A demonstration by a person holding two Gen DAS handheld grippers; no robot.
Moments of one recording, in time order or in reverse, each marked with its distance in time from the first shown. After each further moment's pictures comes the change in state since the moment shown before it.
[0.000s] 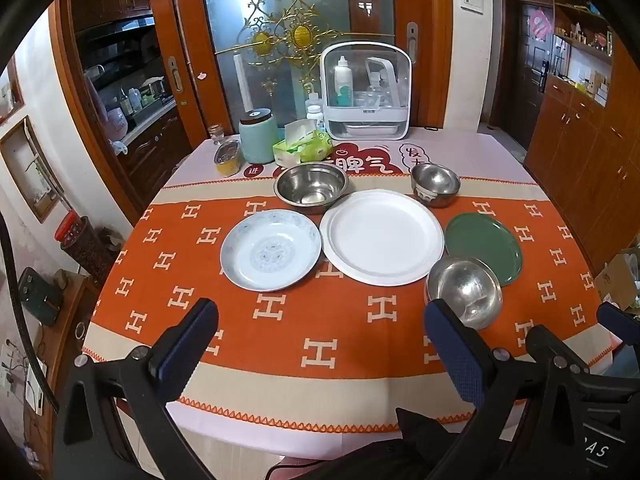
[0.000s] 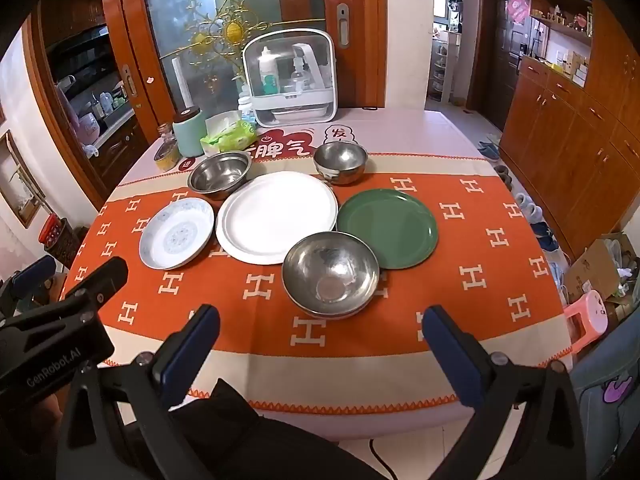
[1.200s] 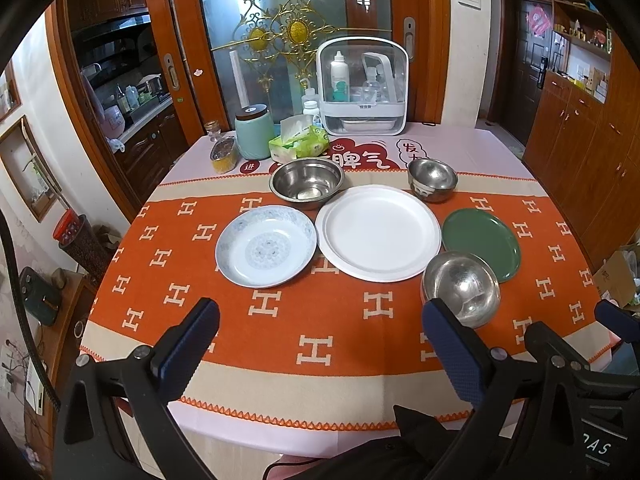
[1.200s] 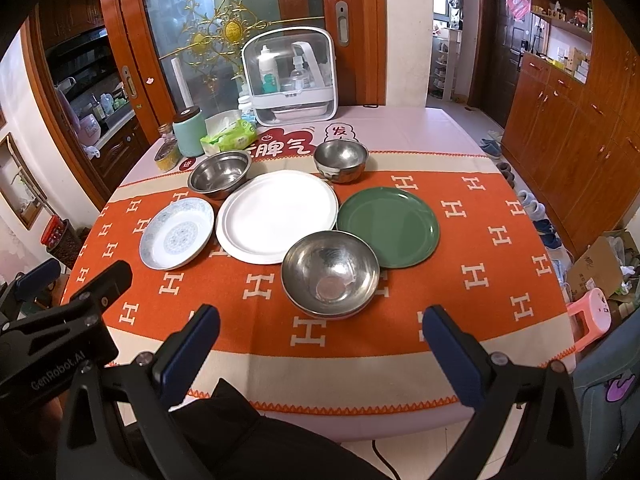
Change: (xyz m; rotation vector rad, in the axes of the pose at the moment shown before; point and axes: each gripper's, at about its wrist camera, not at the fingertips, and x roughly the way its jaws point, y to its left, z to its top) left arm 0.000 0.000 0.000 -0.002 0.008 -0.003; right arm 0.002 -0.004 0.000 0.002 0.008 0.005
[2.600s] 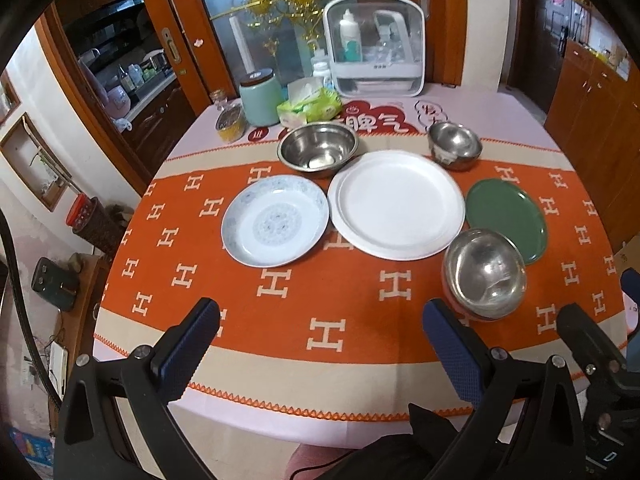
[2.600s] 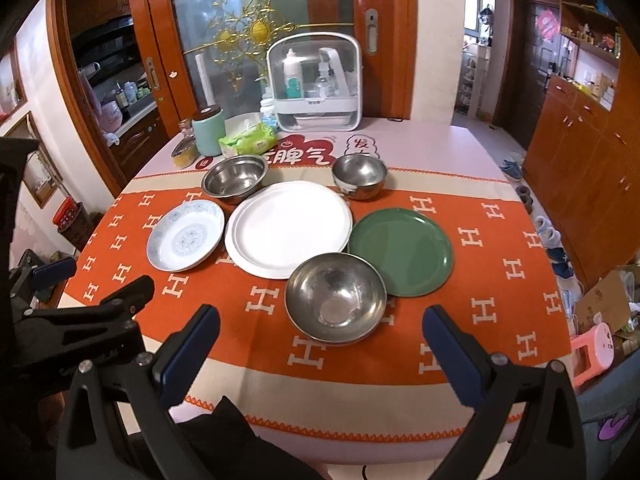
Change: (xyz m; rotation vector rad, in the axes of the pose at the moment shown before) left arm 0.040 -0.009 0.011 0.017 0.169 0.076; right arm 0.018 -0.003 0.028 -0.085 -0.007 0.076
